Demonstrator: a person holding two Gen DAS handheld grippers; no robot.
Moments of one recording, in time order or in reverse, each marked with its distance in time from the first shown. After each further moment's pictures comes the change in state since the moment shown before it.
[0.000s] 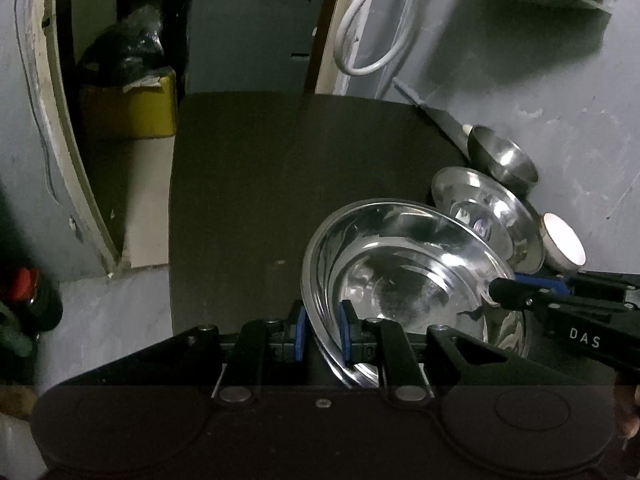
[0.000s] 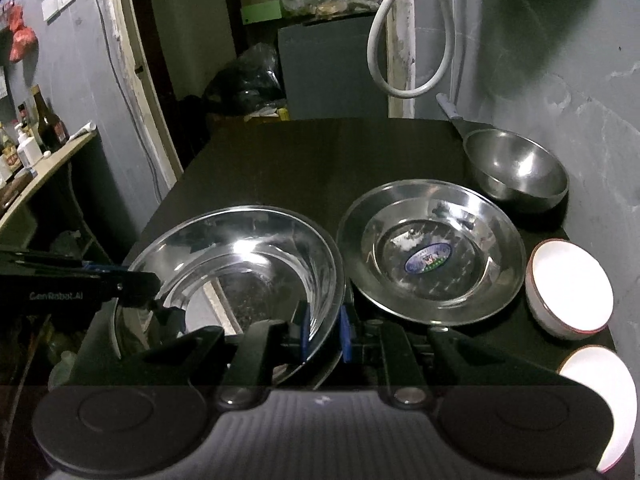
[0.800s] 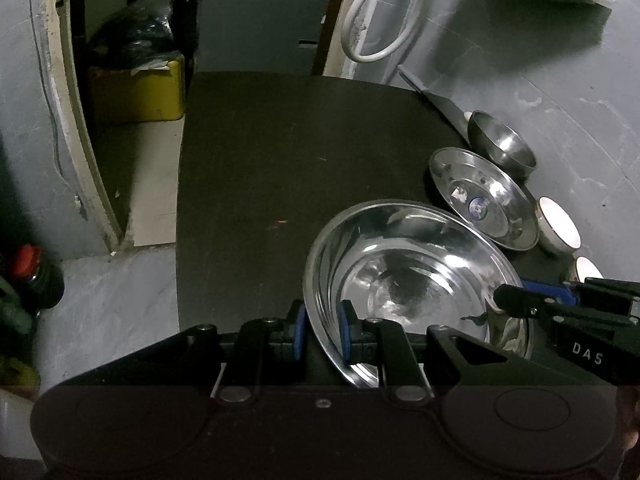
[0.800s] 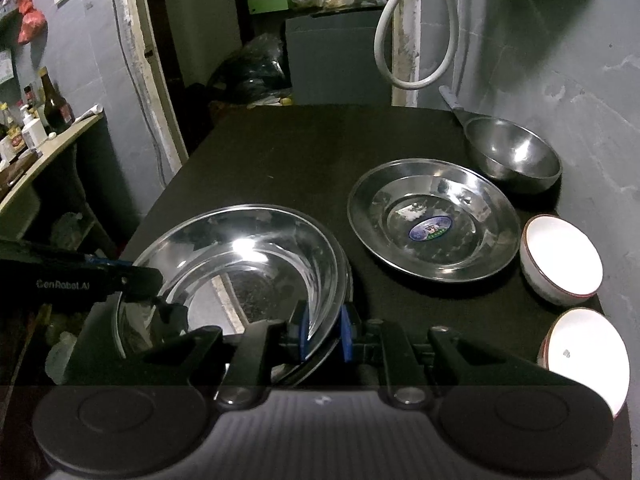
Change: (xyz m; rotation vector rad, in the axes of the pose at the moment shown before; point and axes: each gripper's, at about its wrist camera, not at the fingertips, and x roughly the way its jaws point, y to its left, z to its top) left arm -0.009 -0.006 -0.020 -0.036 0.026 0.011; right arm -0.017 0.009 -0.019 -0.033 0.019 -0.013
